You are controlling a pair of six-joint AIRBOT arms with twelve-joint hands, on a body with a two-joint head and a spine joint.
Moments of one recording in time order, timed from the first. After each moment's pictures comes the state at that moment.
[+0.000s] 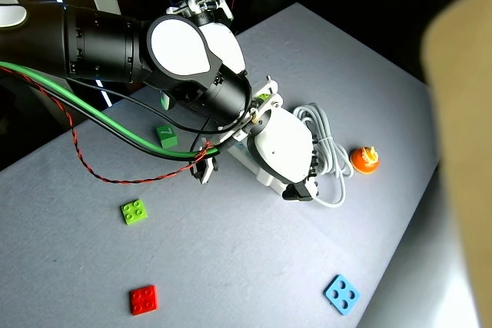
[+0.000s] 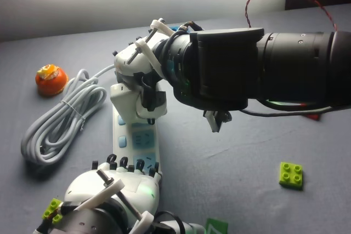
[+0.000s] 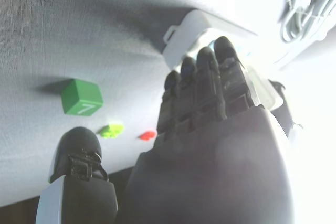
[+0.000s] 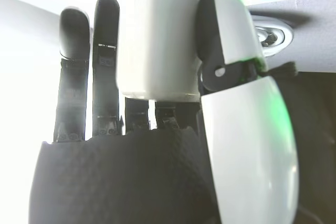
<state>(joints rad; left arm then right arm) 0.40 -1.15 0.44 1.27 1.24 -0.70 -0.13 -1.68 1.35 -1.06 -0.51 0.12</state>
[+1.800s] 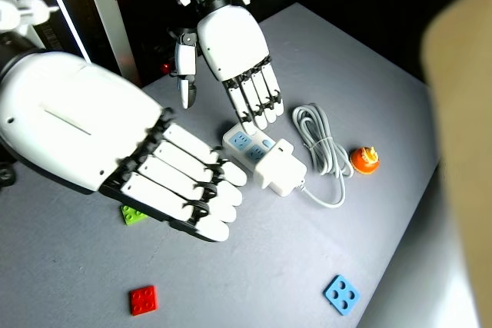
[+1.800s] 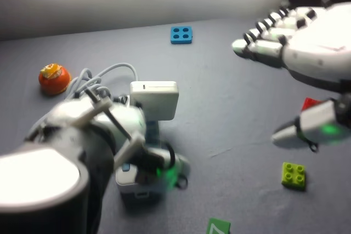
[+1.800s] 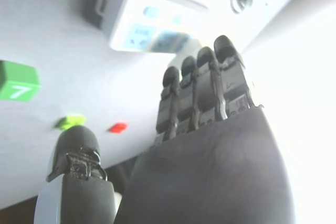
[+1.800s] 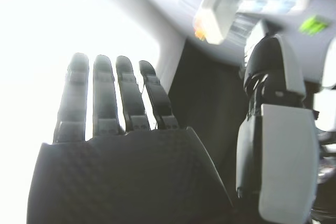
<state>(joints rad) 0.14 -1.09 0.49 1.18 1.31 -0.46 -0.08 -0.76 0.61 -1.05 -0.42 -0.10</state>
